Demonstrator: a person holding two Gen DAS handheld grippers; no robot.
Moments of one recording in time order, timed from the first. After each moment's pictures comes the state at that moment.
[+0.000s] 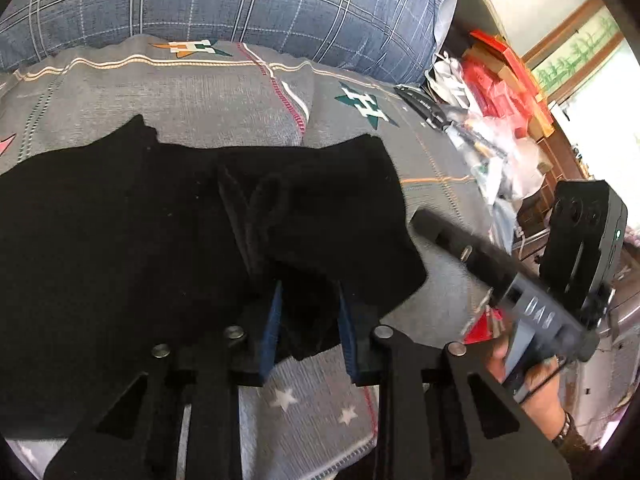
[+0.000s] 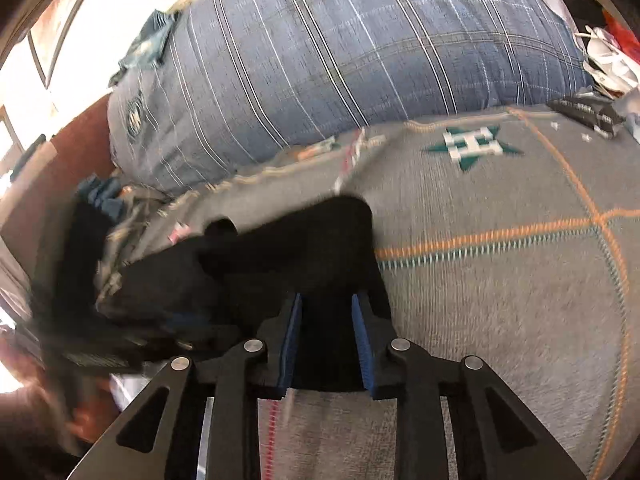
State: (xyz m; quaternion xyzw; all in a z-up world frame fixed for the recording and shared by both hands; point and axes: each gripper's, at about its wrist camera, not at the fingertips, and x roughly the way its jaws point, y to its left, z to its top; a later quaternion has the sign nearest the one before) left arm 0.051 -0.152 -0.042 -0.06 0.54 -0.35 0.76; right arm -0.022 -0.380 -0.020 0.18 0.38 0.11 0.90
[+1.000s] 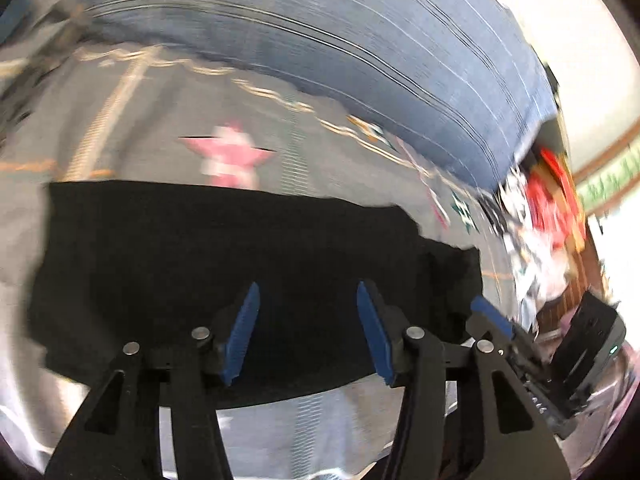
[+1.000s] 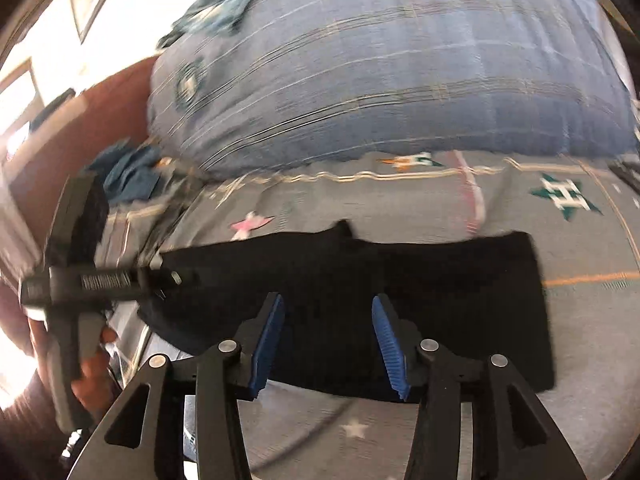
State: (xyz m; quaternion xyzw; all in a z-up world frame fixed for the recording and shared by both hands) left arm 0.078 0.057 -0.014 -0.18 0.51 -0.20 0.82; right arm -0.014 -0.238 0.015 0.10 0.38 0.15 0.91
